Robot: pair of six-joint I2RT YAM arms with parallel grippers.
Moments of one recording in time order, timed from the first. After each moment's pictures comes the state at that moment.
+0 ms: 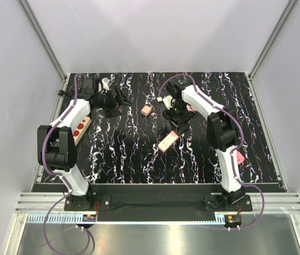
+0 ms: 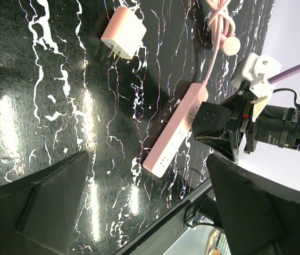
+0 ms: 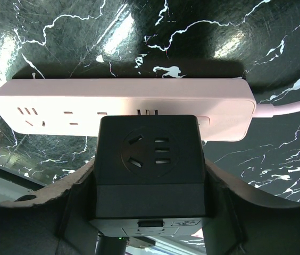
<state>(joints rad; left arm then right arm) -0.09 1.72 1.31 -0.45 0.64 -0.63 0.48 2.23 1.95 -1.27 -0.11 -0.27</state>
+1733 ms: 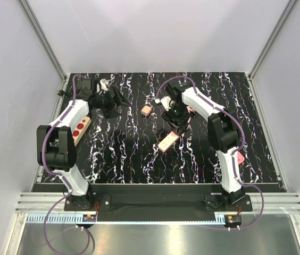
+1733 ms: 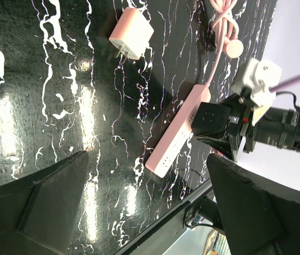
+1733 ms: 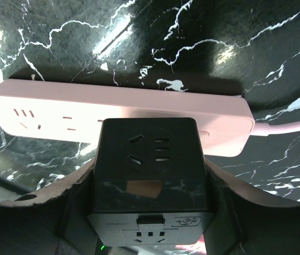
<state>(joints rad) -0.07 1.72 1.30 -0.45 0.65 -0.63 0.48 2.22 1.92 -1.22 -0.13 -0.35</state>
